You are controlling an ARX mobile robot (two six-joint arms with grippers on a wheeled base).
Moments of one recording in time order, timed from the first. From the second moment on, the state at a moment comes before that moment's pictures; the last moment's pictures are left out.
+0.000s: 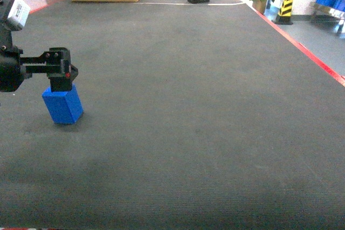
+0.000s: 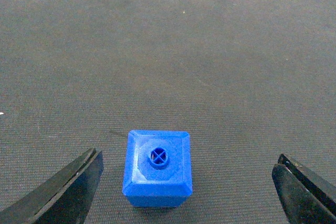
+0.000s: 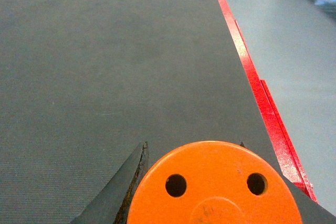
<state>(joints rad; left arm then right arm) -0.01 1.82 0.88 0.52 0.09 0.00 0.06 1.48 0.62 0.59 0.10 -0.08</state>
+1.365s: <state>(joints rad) 0.00 1.90 0.85 0.62 0.10 0.06 0.06 1.48 0.62 0.59 0.10 -0.08</state>
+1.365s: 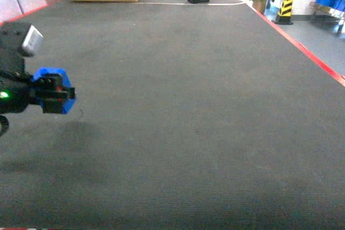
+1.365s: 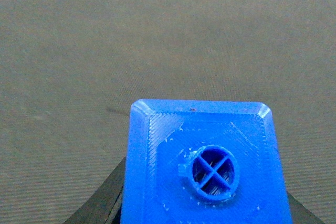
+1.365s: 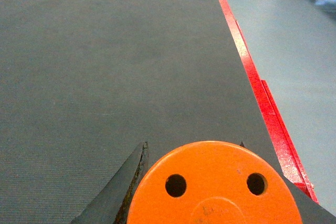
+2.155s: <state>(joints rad) 0.01 1.34 0.44 0.76 0.00 0.11 0.06 1.48 0.62 0.59 0.10 -0.08</state>
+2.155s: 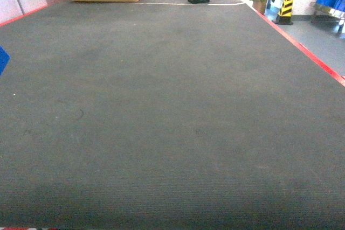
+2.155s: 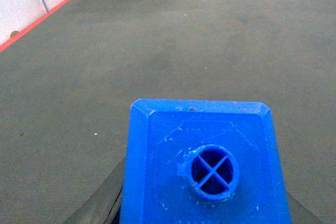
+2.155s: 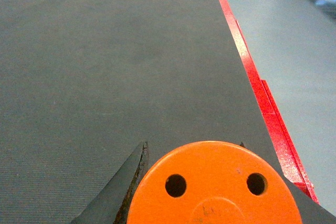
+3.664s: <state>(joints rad) 0.01 1.34 0.44 0.76 0.00 0.11 0.06 1.48 0.62 0.59 0.10 -0.08</state>
